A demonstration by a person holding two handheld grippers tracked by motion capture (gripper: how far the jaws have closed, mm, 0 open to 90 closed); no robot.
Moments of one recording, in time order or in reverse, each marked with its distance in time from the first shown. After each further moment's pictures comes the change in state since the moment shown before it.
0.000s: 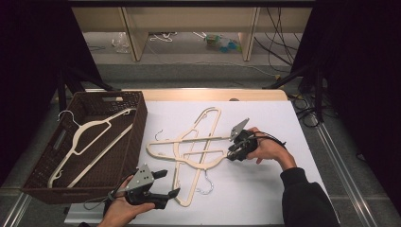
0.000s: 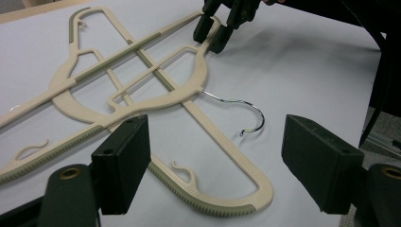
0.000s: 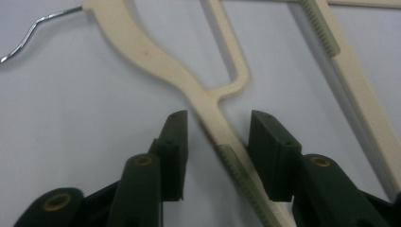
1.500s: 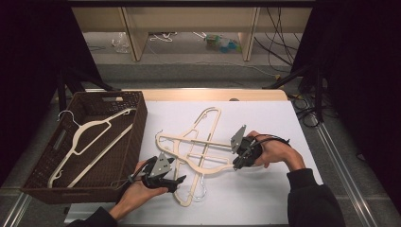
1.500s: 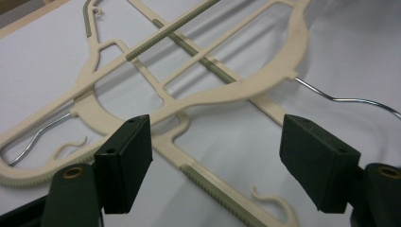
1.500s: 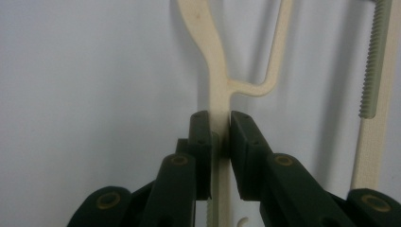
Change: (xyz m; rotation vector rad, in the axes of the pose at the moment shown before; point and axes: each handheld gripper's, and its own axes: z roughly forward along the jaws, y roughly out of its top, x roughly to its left) left arm 0.033 0.004 0.066 0.137 0.104 0.182; right arm 0.031 0.009 -0.026 0.137 0.120 -0.217
